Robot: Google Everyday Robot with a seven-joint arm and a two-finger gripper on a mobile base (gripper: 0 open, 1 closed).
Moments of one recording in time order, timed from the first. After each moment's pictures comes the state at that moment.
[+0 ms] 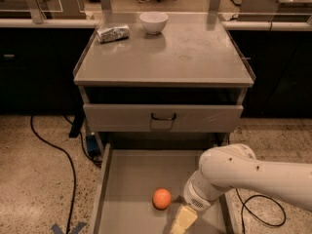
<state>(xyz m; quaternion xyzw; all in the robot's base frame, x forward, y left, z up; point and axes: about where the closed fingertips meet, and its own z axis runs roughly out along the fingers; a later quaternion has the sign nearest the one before) 0.393 -0.096 0.562 -0.51 0.84 0.12 0.09</state>
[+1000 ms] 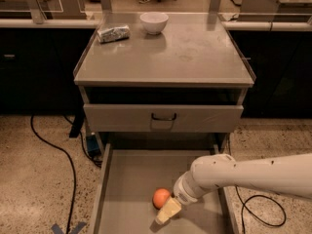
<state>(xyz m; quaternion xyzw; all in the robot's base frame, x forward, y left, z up) 0.450 -0.066 0.481 -0.44 0.87 0.16 0.14</state>
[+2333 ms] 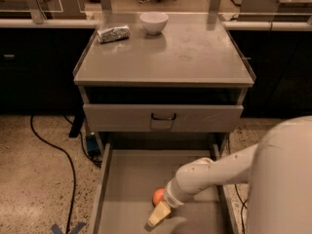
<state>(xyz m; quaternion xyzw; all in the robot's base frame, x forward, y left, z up) 0.459 -0.044 0.422 -0.44 0.88 0.14 0.12</state>
